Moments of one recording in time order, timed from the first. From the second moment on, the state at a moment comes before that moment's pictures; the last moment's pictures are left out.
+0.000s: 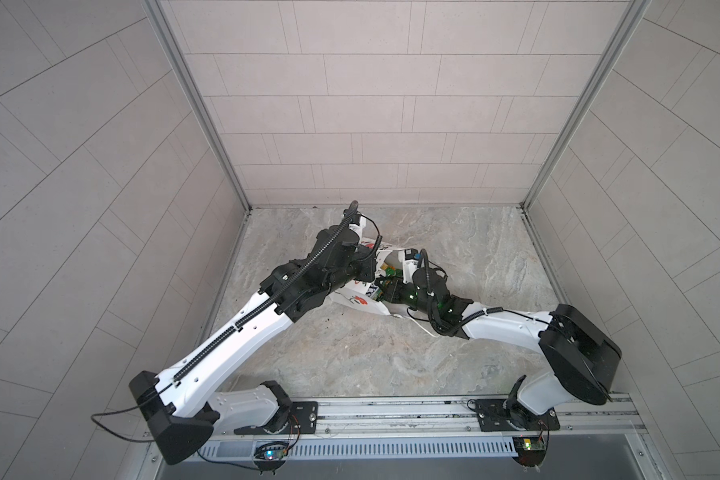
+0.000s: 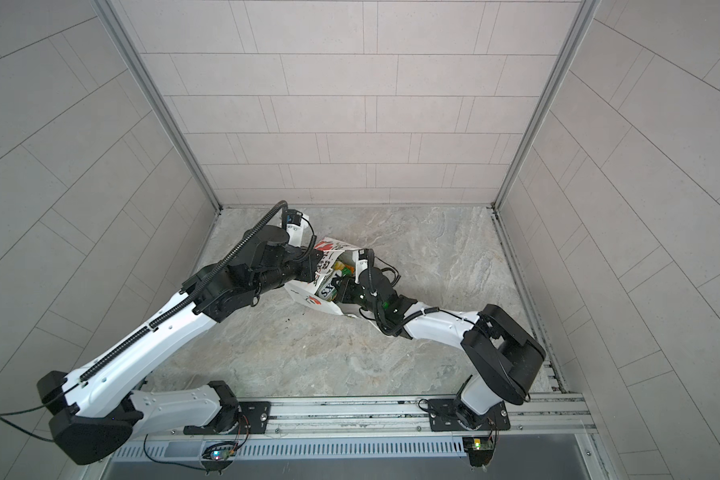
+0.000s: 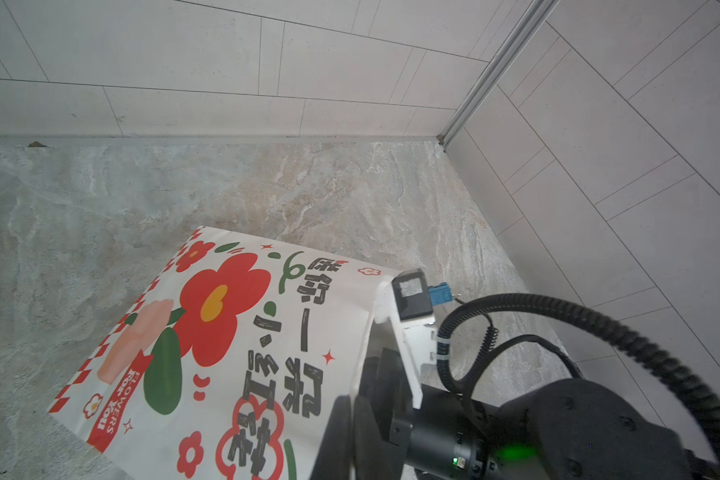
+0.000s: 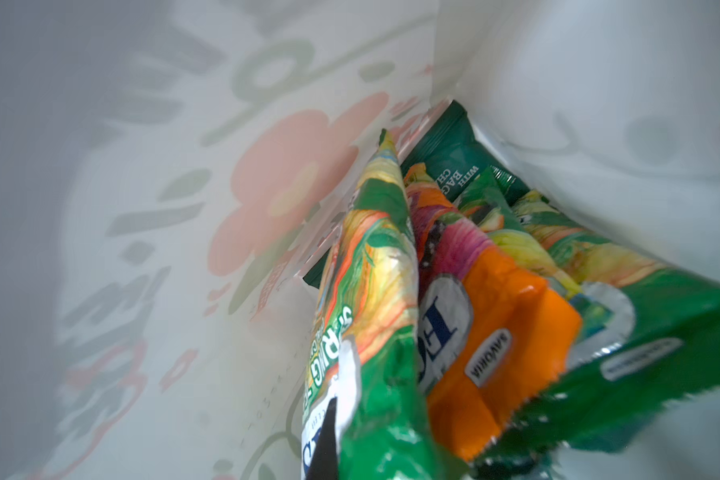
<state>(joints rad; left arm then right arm) -0.77 1.20 1.34 -0.68 -0.15 -0.48 0.77 1.50 0.76 0.41 -0.04 0.84</state>
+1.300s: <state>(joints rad) -0.77 1.19 1.32 -0.67 -0.16 -0.48 0.56 0.78 0.89 -0.49 -0.24 0.42</state>
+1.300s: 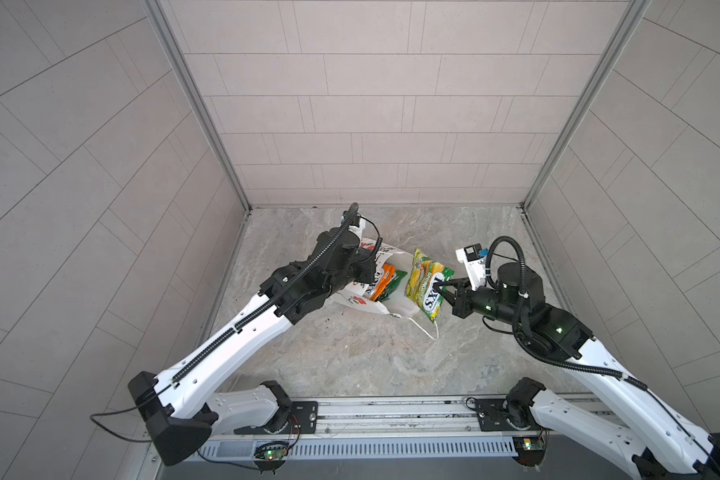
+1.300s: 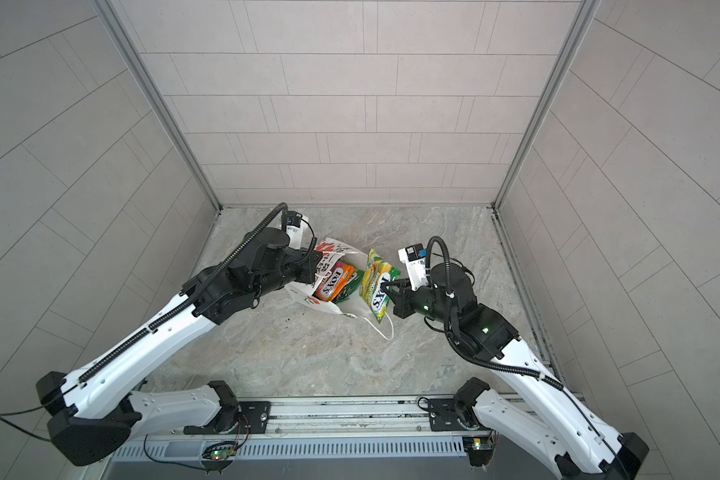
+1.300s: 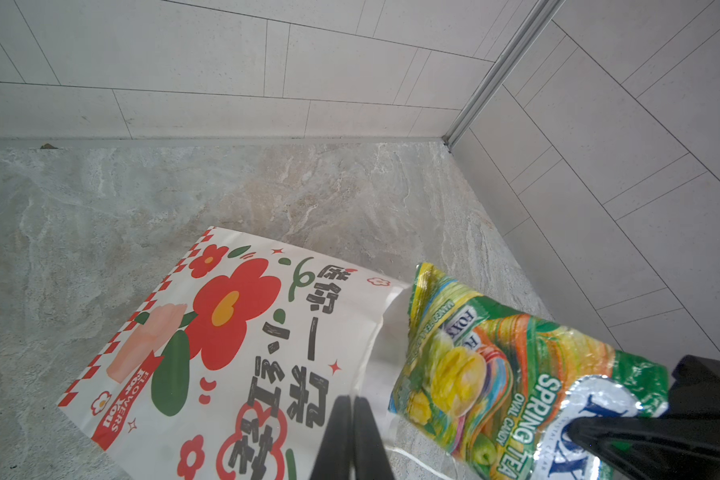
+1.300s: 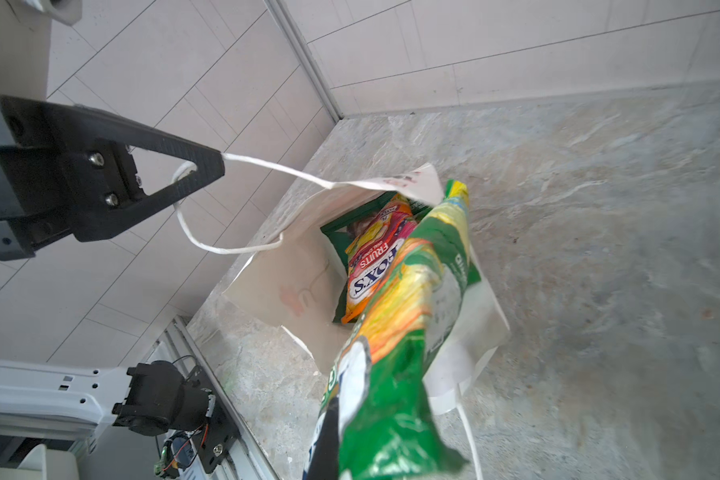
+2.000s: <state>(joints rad) -0.77 1.18 1.31 -0.67 -0.11 -0.48 0.18 0.96 0.96 -0.57 -0.24 0.34</state>
